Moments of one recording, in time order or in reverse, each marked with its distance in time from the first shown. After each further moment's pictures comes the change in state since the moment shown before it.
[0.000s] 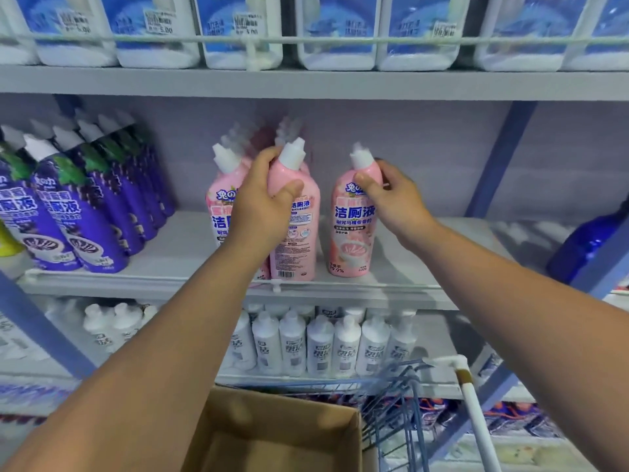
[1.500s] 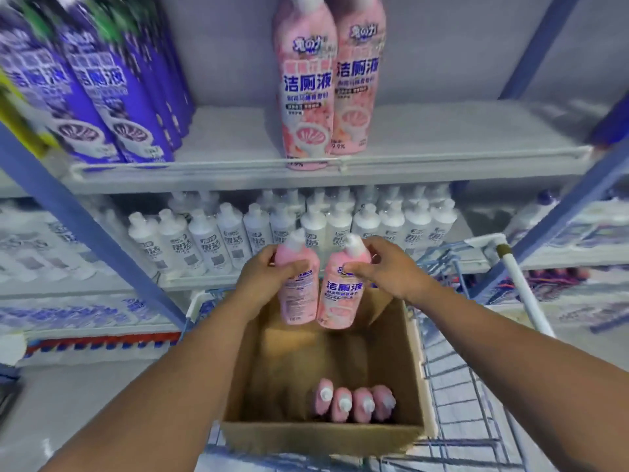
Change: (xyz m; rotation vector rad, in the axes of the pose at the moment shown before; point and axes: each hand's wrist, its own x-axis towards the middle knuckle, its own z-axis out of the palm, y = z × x) left_hand -0.183 -0.237 -0.114 -0.121 -0.508 -0.627; right_hand -0.258 0.102 0.148 -0.288 -0.313 0.460
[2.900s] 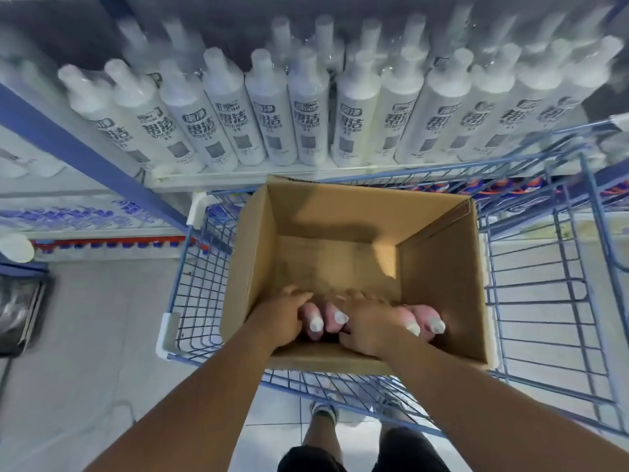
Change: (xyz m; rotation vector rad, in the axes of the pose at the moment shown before) left_hand -0.017 -0.255 0.016 0.999 -0.548 -0.183; right_hand -0.043 0.158 0.223 -0.777 -0.634 0.112
